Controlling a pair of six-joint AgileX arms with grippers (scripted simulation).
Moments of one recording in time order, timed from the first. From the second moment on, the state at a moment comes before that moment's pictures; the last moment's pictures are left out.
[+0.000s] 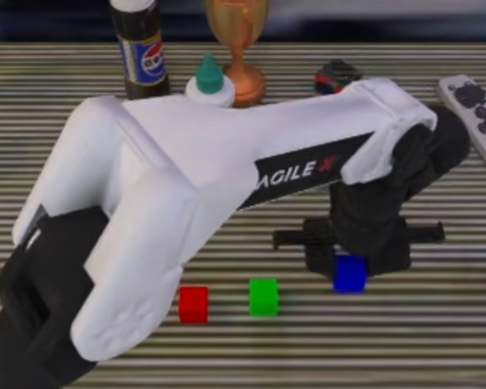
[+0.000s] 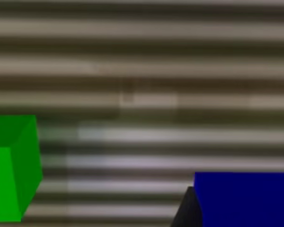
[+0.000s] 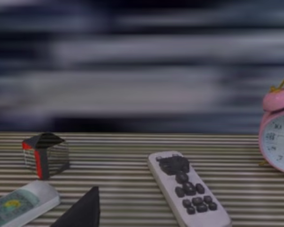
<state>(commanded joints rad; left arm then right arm) -0.96 2.43 2.03 -1.15 -0.02 -0.95 0.01 0.00 0.00 0.00 0.00 0.00</state>
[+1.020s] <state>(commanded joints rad) -0.96 2.45 1.95 -1.05 -0.03 -0.95 0.01 0.00 0.00 0.00 0.00 0.00</state>
